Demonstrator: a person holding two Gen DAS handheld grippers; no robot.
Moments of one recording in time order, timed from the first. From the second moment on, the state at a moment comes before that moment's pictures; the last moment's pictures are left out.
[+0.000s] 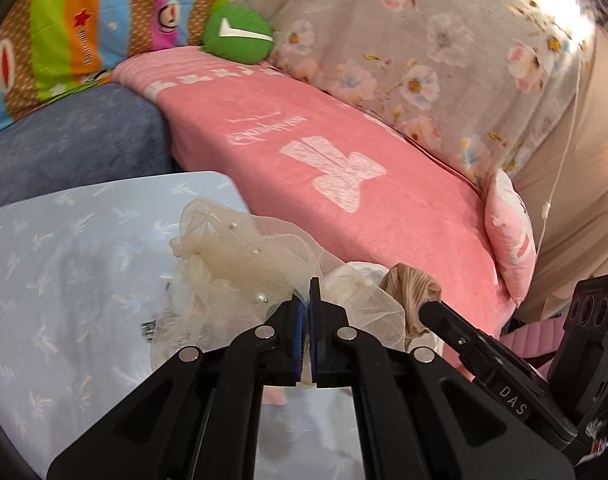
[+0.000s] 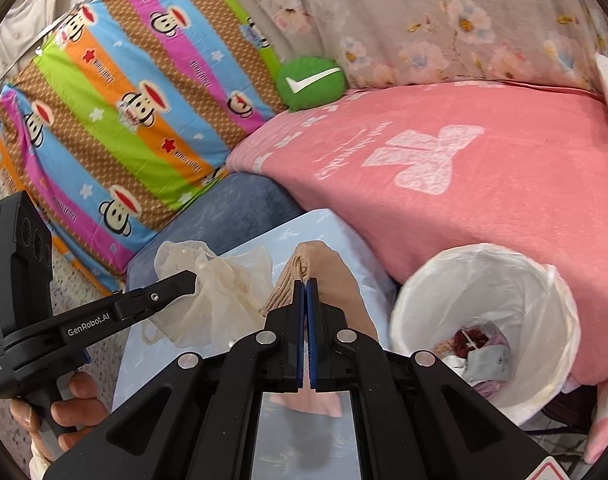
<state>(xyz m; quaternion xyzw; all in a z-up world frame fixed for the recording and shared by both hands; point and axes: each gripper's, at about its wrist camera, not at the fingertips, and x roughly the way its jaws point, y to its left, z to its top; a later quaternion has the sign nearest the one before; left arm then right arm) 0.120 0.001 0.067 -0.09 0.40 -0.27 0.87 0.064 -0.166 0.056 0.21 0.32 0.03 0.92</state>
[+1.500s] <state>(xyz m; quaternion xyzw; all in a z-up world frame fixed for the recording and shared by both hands) 0.118 -0.122 0.039 -0.01 0.41 -0.31 0.86 0.042 -0.278 0.026 0.25 0.31 -0.07 0.92</state>
